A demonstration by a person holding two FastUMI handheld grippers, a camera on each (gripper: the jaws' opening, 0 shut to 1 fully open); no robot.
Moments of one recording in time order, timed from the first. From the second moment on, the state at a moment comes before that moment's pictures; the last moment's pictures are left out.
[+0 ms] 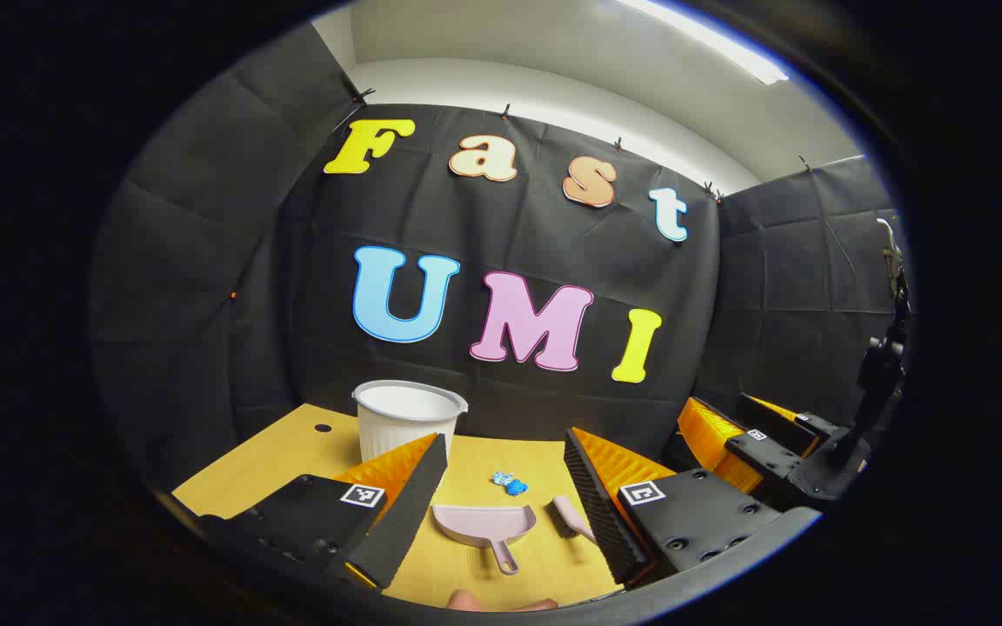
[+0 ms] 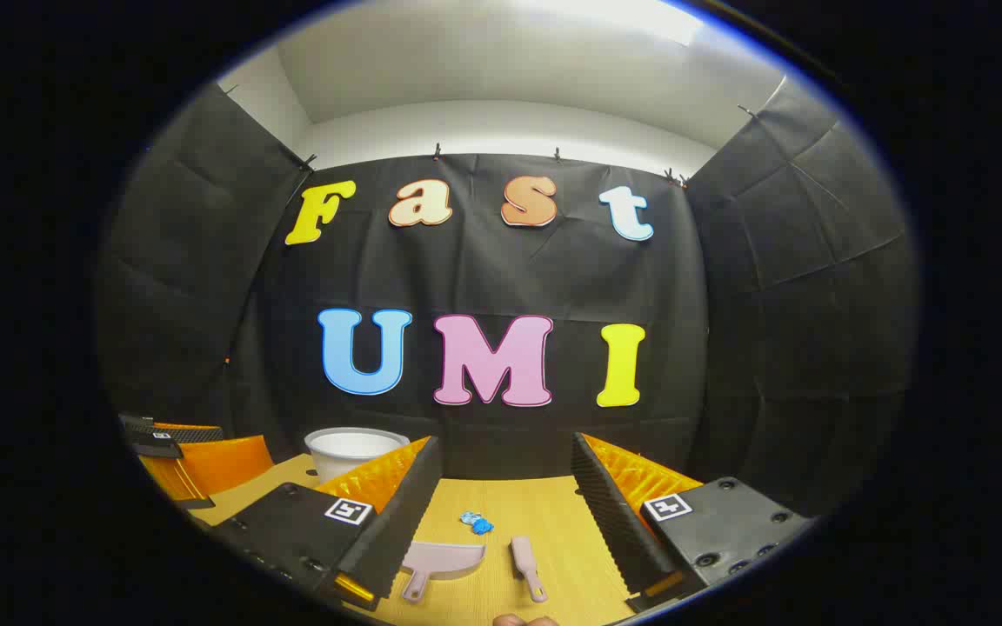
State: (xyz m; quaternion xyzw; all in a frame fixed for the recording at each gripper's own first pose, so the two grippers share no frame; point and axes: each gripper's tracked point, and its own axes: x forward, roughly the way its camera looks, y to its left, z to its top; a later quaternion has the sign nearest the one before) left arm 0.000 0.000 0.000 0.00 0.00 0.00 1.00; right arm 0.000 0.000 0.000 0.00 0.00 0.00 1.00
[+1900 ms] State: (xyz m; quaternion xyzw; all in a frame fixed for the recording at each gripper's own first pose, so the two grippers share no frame) left arm 0.007 -0.019 -0.028 0.00 0.03 0.03 1.00; right arm -0.007 -0.008 -0.018 -0.02 0.04 0.03 1.00
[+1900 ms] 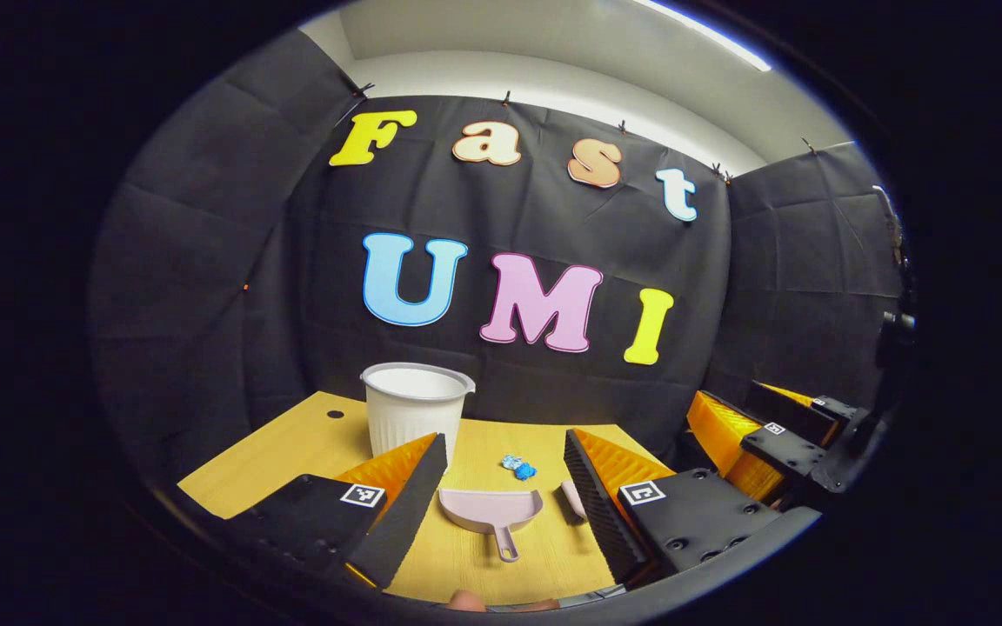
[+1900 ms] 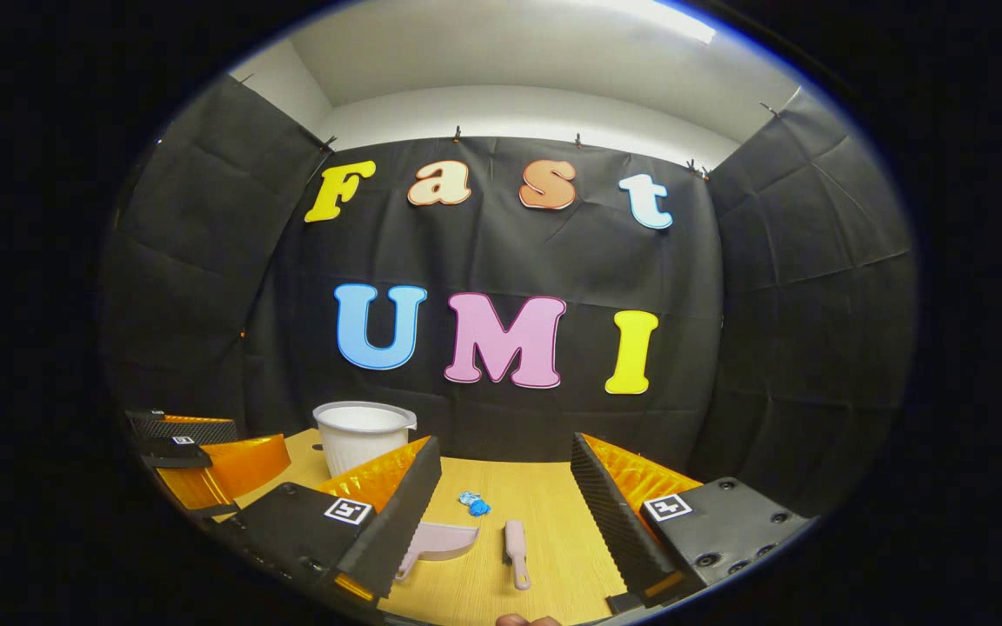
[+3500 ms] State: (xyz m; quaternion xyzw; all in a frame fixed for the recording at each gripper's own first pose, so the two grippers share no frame) left arm 0.173 -0.012 -0.326 -0.06 0.62 0.13 0.77; right arm 0.168 -0.056 -0.136 -0.04 0.09 0.15 0.98
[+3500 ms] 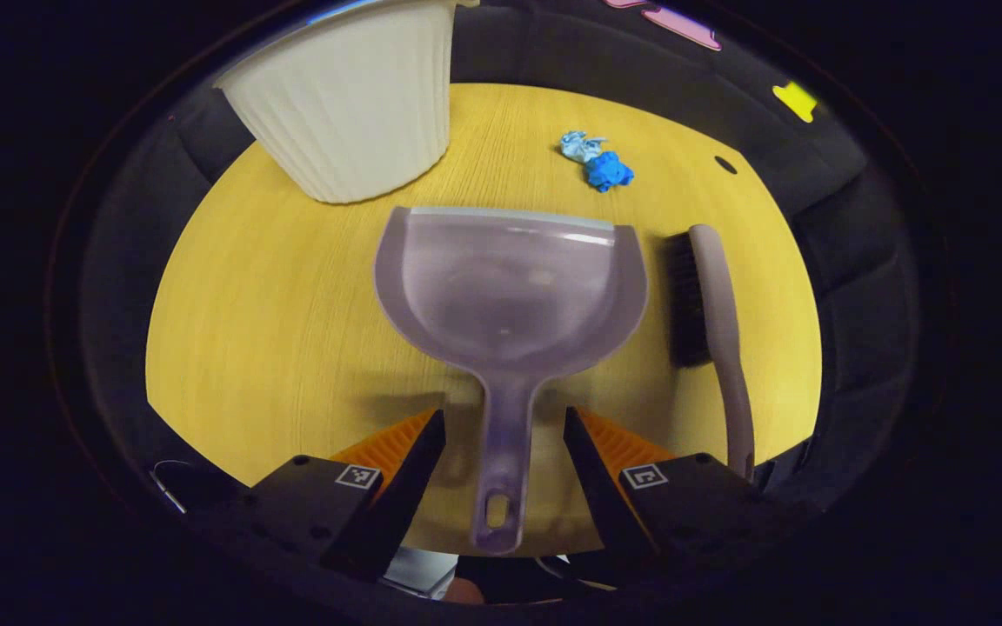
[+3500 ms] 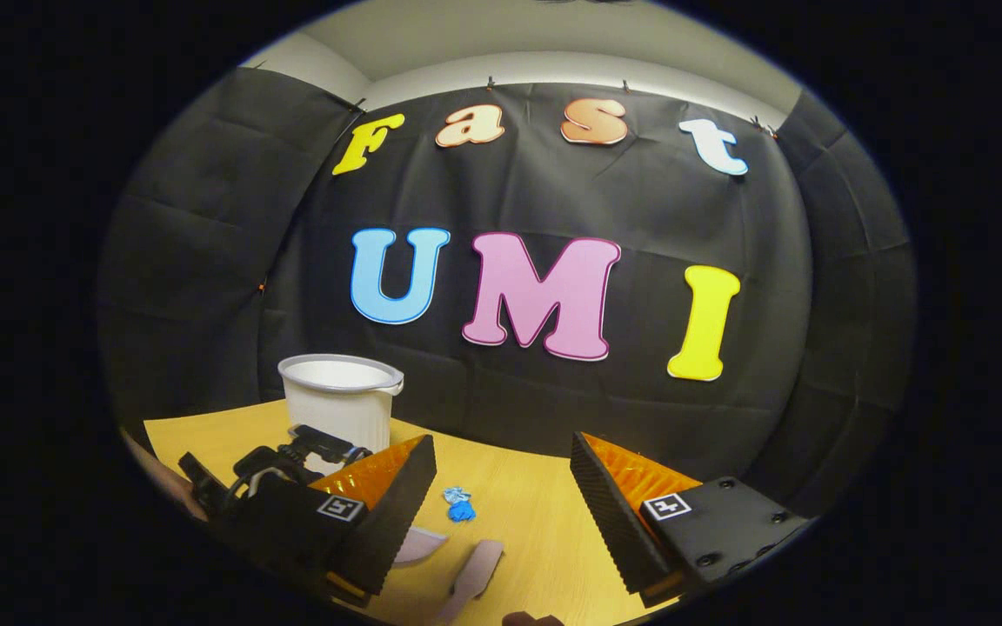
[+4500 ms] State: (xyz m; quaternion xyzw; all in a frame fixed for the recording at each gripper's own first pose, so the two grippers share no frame) left arm 0.200 0.004 -0.346 -0.07 0.69 0.05 0.71; right arm 0.131 -0.054 -0.298 0.03 0.46 0.10 0.88
